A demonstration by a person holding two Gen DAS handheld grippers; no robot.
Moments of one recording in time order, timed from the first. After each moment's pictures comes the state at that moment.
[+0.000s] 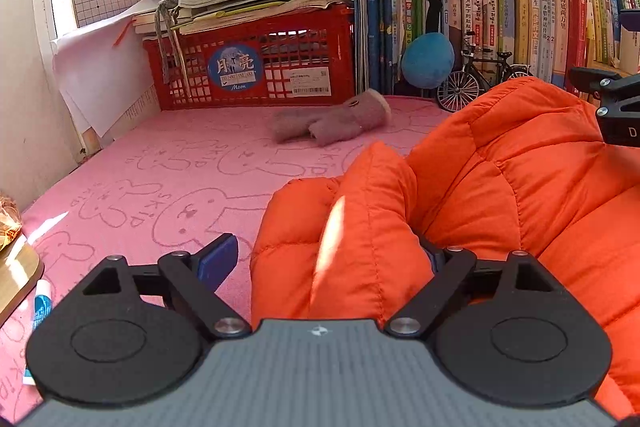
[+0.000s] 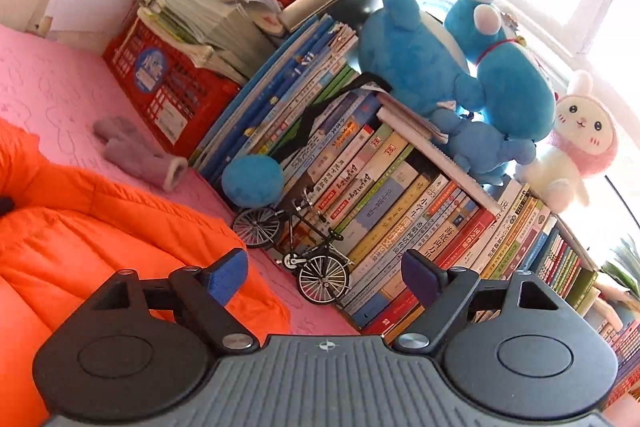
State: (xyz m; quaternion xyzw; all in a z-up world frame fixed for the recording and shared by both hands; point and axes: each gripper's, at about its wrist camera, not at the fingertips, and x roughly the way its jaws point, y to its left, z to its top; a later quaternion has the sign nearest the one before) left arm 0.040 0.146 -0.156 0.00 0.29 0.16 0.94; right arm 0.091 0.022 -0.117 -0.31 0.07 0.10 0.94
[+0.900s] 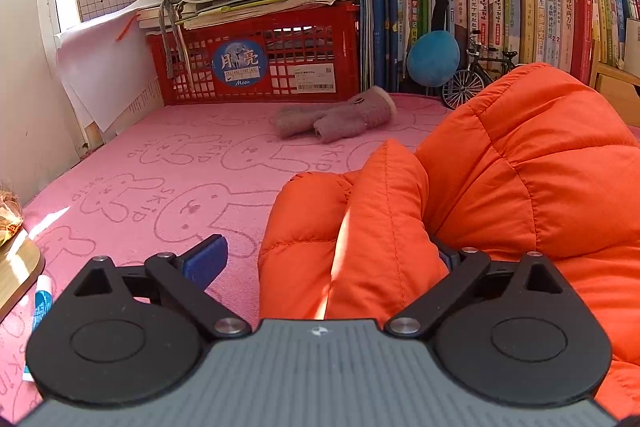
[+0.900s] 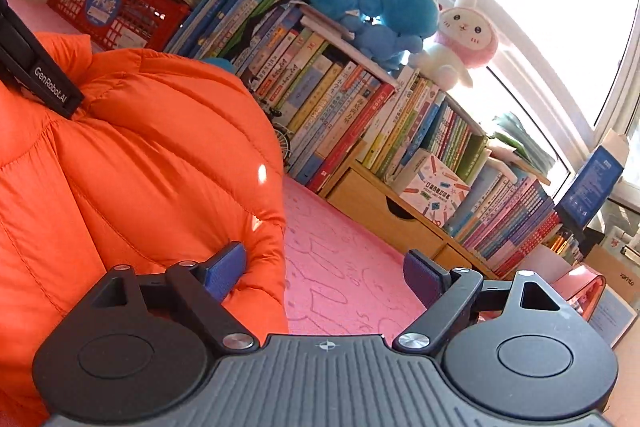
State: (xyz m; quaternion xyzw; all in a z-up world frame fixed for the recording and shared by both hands) left arm 0.042 0.147 -0.156 0.00 0.30 0.17 0.94; right arm -0.032 0.011 -0.189 -0.30 0.14 -0.10 0.94
